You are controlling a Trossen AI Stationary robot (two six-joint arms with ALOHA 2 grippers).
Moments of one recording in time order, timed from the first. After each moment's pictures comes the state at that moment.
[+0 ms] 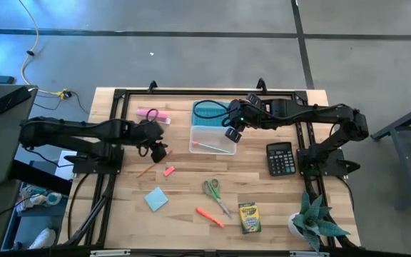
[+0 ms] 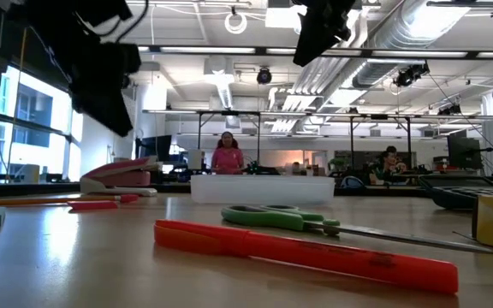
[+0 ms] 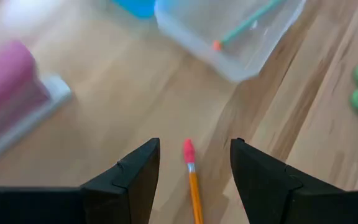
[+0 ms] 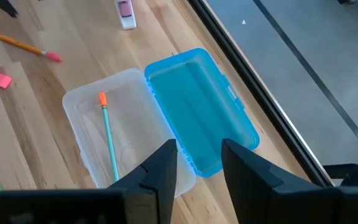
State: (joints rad) left arm 0.22 1.01 0.61 -0.58 -0.19 -0.44; right arm -0.08 1.52 1.49 -0.91 0.43 0.23
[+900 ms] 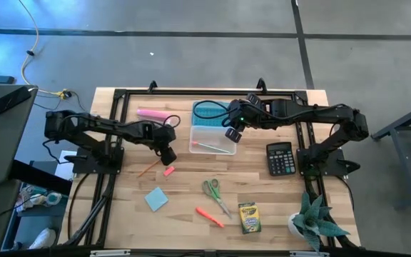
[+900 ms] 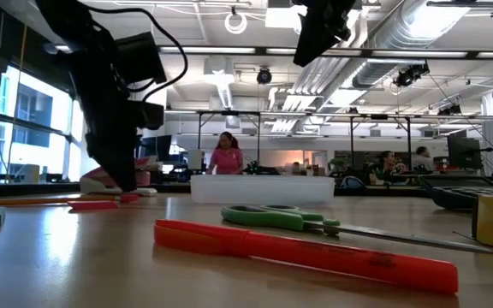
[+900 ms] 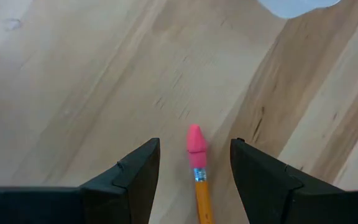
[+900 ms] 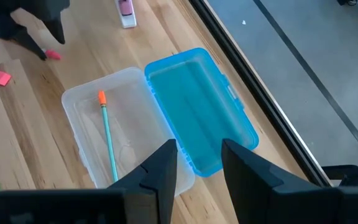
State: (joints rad) left arm 0.31 1.41 0.61 -0.41 -0.04 -0.39; right arm -0.08 1.52 1.49 -0.91 0.43 0.22
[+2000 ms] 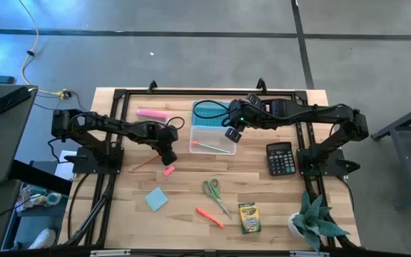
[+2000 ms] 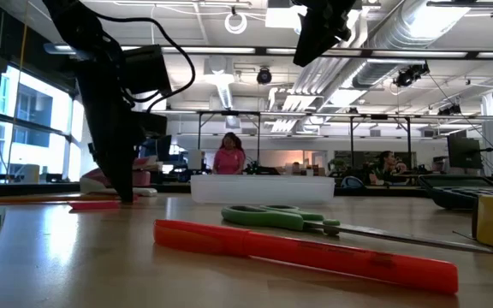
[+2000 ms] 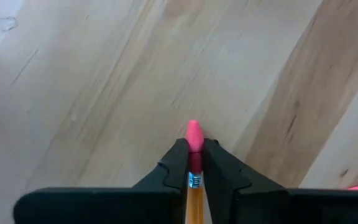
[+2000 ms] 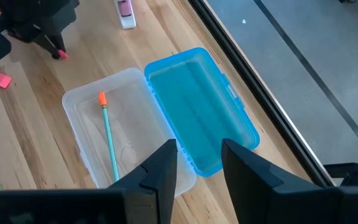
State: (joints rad) left arm 0.31 1.49 0.64 -0.42 -0.06 -0.32; right arm -0.08 1.52 1.49 -0.91 0.43 0.23
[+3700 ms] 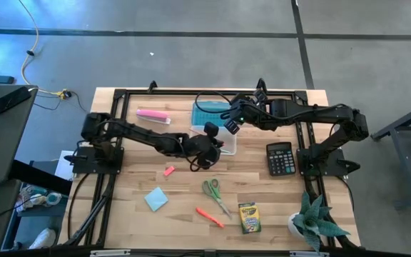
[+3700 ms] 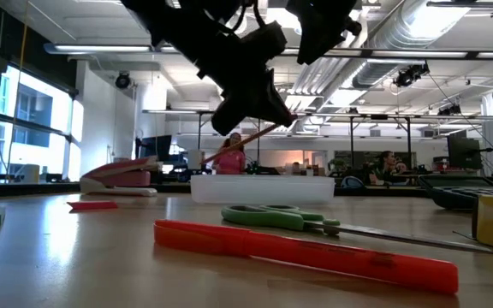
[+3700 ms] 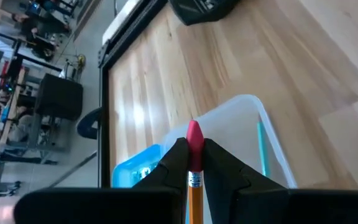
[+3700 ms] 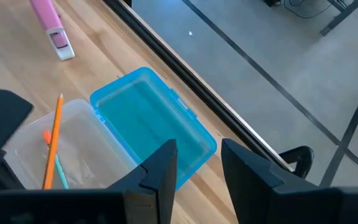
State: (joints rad) left arm 0.07 1.83 1.12 0.10 -0.40 0.74; right arm -0.09 1.52 1.49 -0.91 0.65 0.36
